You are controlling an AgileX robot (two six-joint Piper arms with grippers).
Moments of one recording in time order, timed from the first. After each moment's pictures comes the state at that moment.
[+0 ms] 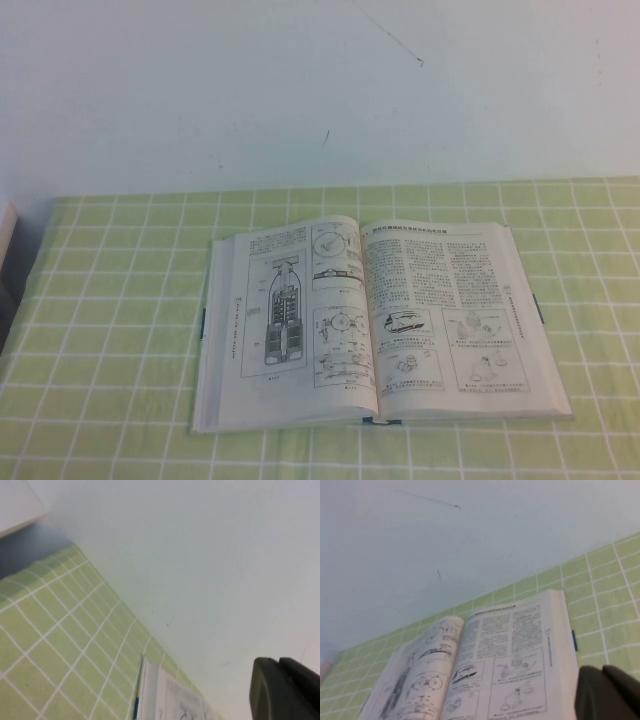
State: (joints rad) right arm -0.06 0.01 0.00 0.89 0.37 -0.36; left arm 0.11 -0.01 0.02 -1.06 0.14 0.00
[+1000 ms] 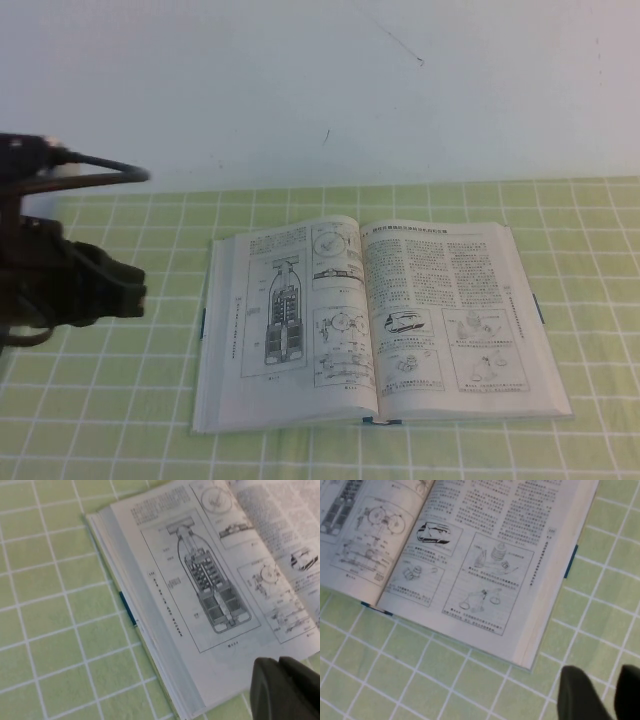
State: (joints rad) right arm -0.05 1.16 -0.92 0.48 0.93 -0.61; left arm -0.16 1.12 -0.89 -0.58 0.72 0.50
